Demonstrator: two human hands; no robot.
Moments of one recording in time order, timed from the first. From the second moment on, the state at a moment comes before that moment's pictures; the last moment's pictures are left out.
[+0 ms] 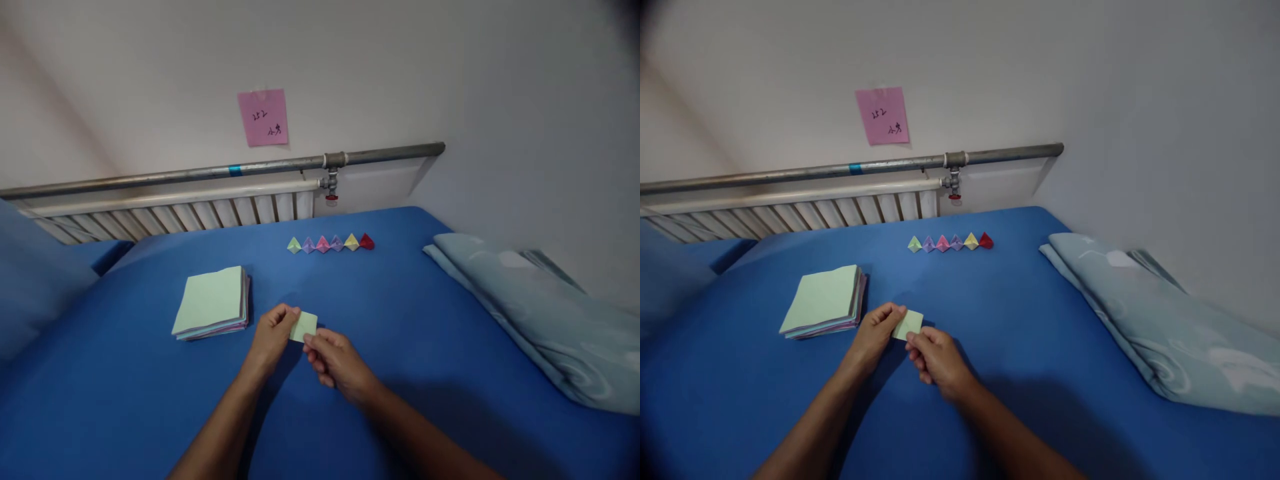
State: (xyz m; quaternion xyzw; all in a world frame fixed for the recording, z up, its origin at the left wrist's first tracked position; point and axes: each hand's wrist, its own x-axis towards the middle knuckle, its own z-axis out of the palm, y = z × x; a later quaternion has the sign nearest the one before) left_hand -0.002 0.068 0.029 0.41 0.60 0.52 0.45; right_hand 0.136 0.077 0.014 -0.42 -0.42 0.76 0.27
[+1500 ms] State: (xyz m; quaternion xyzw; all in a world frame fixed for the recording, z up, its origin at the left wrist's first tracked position) left_hand -0.013 0.037 0.019 0.75 0.54 0.29 0.24; right_hand 0.166 0.087 0.031 -0.38 -0.86 0.32 0.08
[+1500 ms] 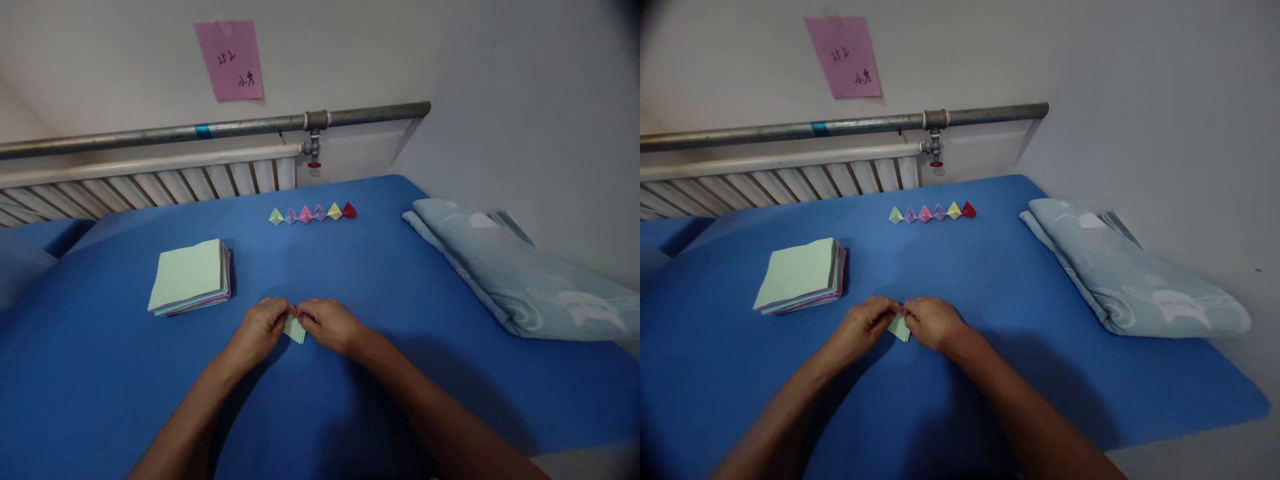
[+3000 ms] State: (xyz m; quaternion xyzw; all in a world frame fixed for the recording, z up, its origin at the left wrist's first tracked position) left_hand -0.022 0.018 0.019 0.83 0.50 0.19 0.15; right_hand 0.187 0.086 0.031 -0.29 -0.93 0.23 0.02
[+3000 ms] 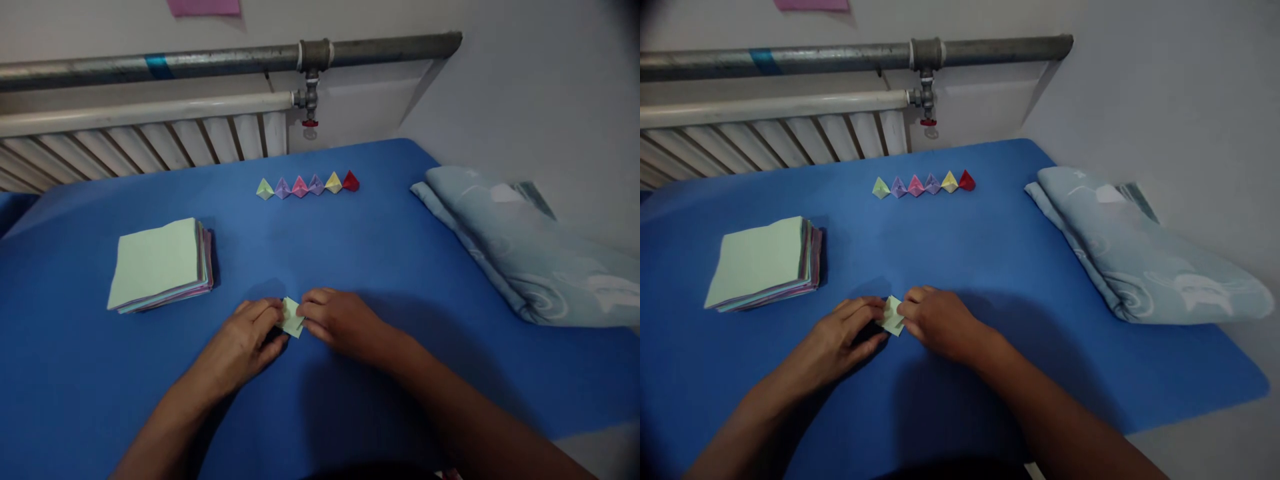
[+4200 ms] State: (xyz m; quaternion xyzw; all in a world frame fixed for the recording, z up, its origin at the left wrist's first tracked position) left_hand -0.009 0.023 0.006 0.74 0.63 0.20 0.11; right_hand 0.170 0.076 0.018 -0.40 -0.89 0.19 0.13
